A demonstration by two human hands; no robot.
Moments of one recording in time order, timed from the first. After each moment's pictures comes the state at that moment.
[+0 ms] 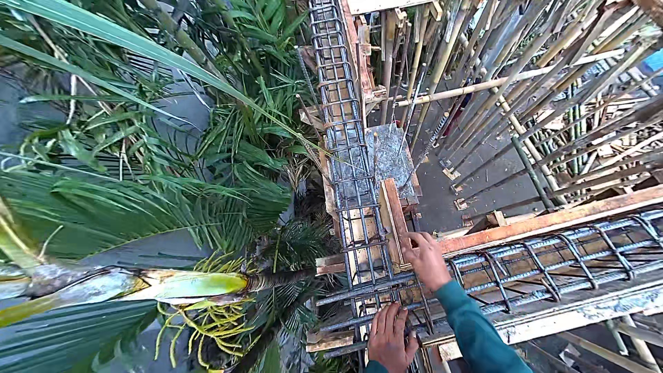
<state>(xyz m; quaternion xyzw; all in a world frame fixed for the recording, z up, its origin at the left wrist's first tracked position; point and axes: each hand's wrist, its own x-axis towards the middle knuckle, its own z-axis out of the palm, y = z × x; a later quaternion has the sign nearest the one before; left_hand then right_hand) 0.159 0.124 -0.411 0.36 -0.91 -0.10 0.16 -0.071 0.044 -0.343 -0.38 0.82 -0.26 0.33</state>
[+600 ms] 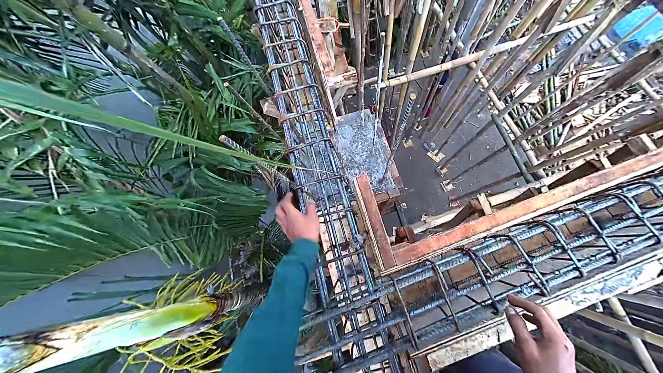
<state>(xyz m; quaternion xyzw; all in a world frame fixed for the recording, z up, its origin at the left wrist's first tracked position) 0.058 -0.191 -0.366 0.66 -0.67 -0.30 0.16 -0.118 0.257 -0.309 -0.24 0.91 -0.32 0.13</state>
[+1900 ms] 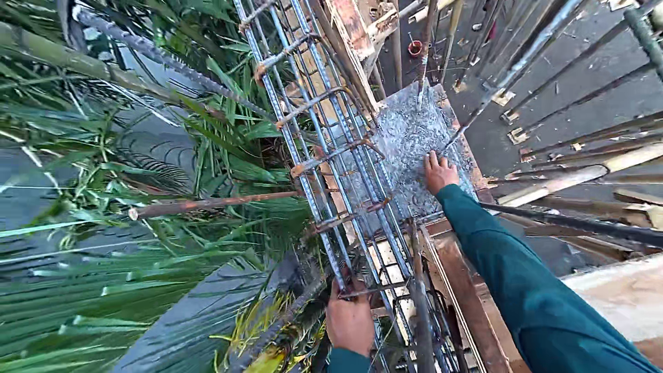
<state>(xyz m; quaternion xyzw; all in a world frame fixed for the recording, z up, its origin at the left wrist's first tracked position) 0.031 -0.267 -0.412 0.75 -0.61 -0.25 -0.08 -0.268 -0.317 -0.668 -0.42 0.85 -0.01 0.31</state>
